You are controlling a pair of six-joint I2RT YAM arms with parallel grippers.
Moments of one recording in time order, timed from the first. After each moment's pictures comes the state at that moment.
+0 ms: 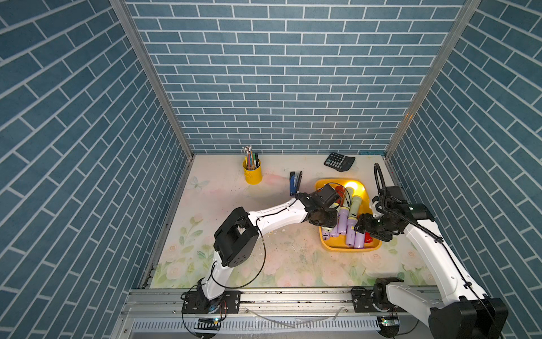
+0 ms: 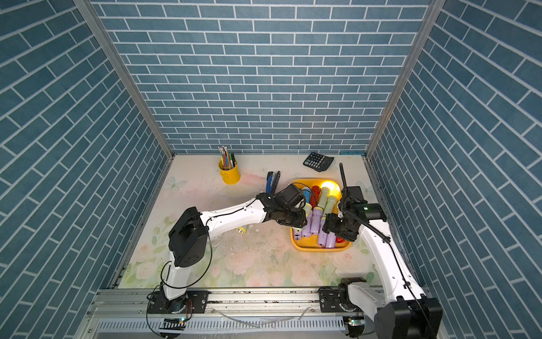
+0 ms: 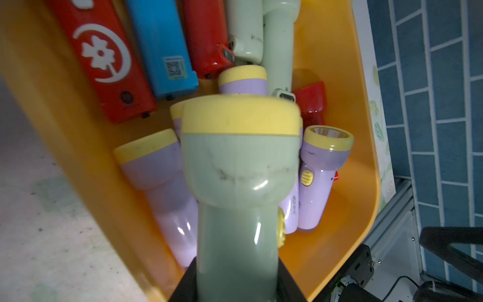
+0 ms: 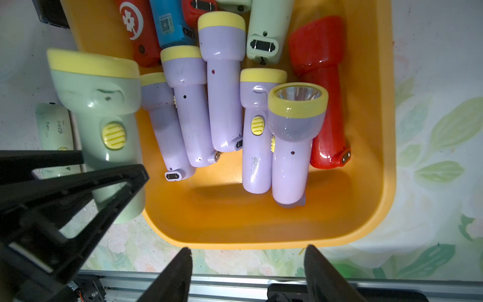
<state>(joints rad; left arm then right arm) -1.01 2.06 1.70 -0.61 0.17 -0.71 0.15 1.07 0.98 -1.19 -0.21 0.37</state>
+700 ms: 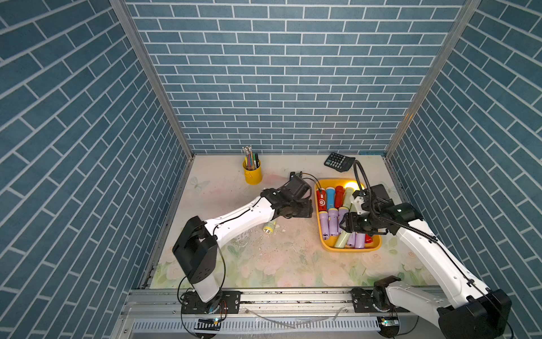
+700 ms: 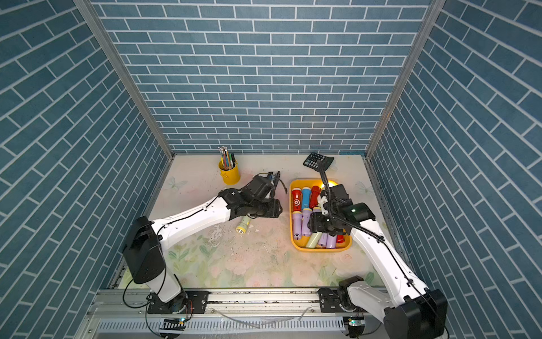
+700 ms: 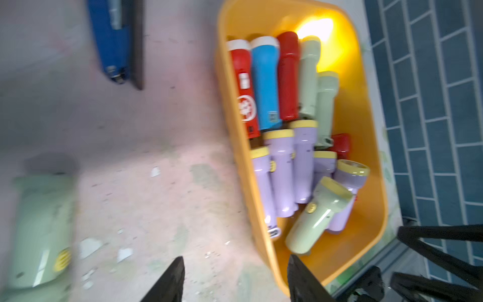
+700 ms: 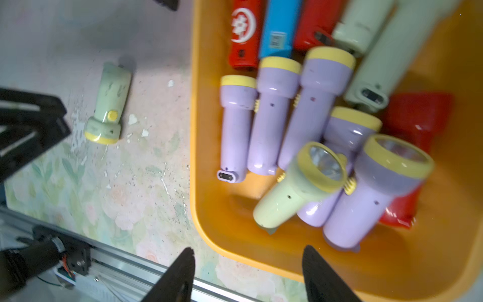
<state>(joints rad) -0.82 1.65 1.32 -0.61 0.03 -0.71 0.44 1.11 1.00 -1.01 -0.23 0.25</state>
